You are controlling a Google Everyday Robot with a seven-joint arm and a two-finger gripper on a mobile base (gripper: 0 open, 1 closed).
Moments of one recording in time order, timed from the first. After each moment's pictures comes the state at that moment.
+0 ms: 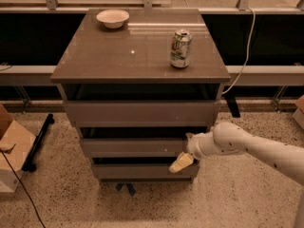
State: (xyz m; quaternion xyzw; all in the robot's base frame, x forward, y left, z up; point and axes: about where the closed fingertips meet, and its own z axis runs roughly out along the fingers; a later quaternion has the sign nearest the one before) arm 0.608 -0.132 0.486 -0.48 0.81 0.17 0.30
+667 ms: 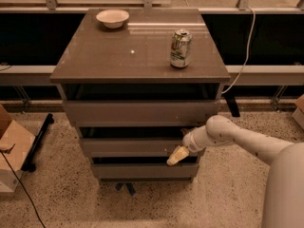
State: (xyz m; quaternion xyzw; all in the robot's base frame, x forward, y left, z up) arm 0.654 -0.130 0.452 -0.49 0.80 0.18 0.29
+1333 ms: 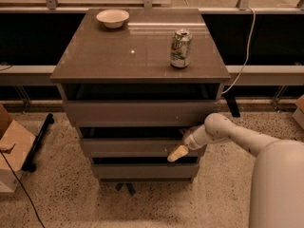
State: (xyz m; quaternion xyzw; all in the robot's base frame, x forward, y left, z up) arm 0.675 -0.129 0.429 -0.50 0.80 0.19 0.28
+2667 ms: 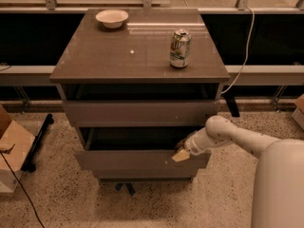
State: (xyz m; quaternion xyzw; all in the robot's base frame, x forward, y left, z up) arm 0.646 -0.134 0.423 -0.52 0.80 0.20 0.24
